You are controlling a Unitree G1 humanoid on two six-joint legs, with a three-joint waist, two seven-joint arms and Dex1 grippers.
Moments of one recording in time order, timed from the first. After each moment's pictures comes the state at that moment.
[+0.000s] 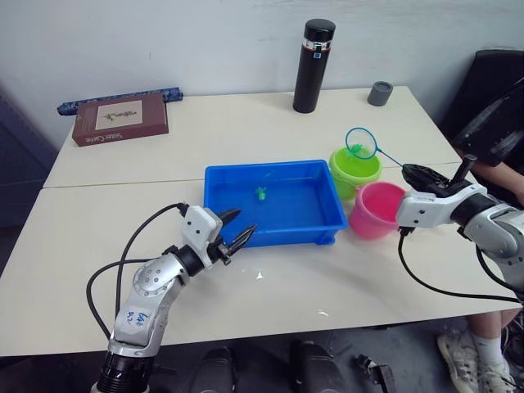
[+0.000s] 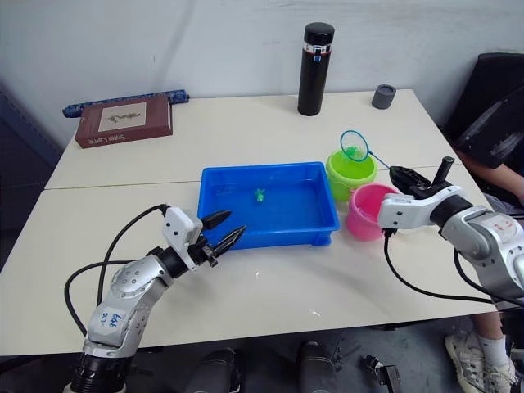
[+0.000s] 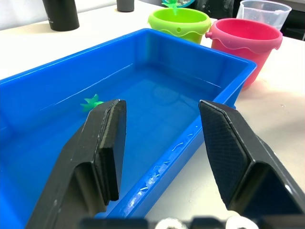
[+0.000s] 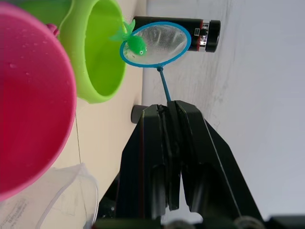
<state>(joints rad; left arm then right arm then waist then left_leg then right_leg) -0.12 0.29 -0.03 -0.35 -0.23 0.32 -0.49 -0.29 -1.02 -0.03 0.05 -0.58 -0.35 0.30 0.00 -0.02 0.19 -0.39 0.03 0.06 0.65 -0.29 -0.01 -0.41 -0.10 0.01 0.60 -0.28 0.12</state>
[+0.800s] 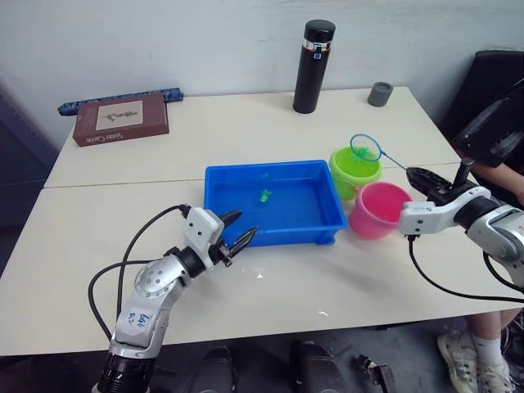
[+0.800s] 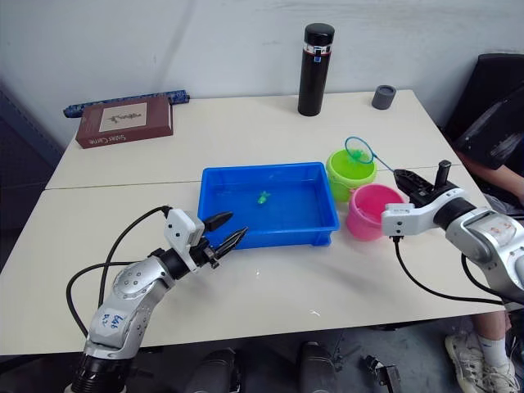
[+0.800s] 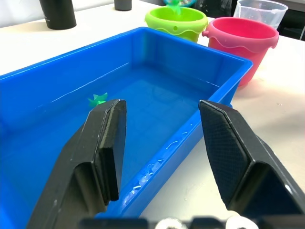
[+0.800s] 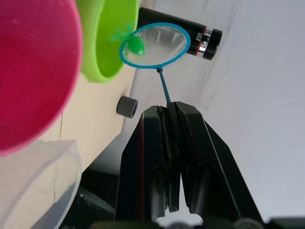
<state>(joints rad) -0.11 0.29 -0.04 -0.35 -0.23 0.32 -0.49 -0.28 -1.06 -0.02 0.06 -0.75 -0.37 0.22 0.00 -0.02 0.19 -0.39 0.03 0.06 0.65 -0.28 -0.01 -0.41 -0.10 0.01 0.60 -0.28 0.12</state>
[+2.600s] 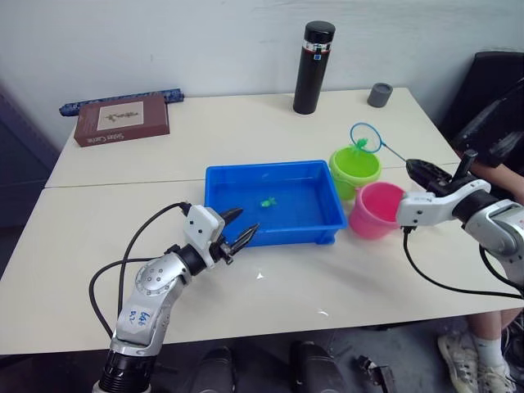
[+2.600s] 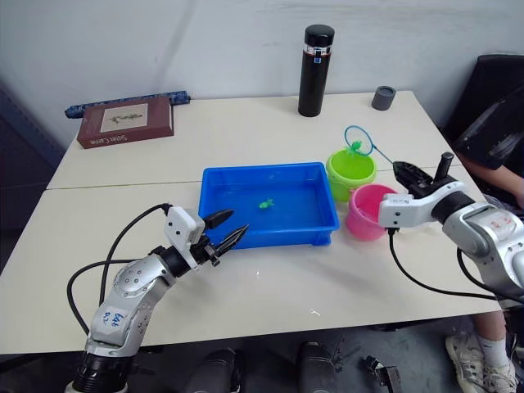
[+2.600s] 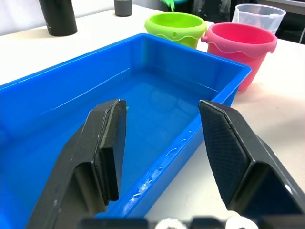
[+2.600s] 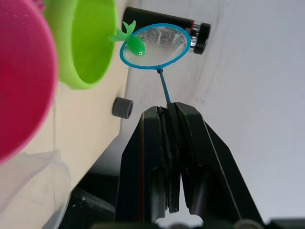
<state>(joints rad) -0.13 0.29 -0.04 -0.35 -0.23 0.31 -0.49 -0.29 -1.04 -0.01 0.03 -0.68 -0.31 0.26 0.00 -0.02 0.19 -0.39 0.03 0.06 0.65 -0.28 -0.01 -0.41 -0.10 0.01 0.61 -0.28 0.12</state>
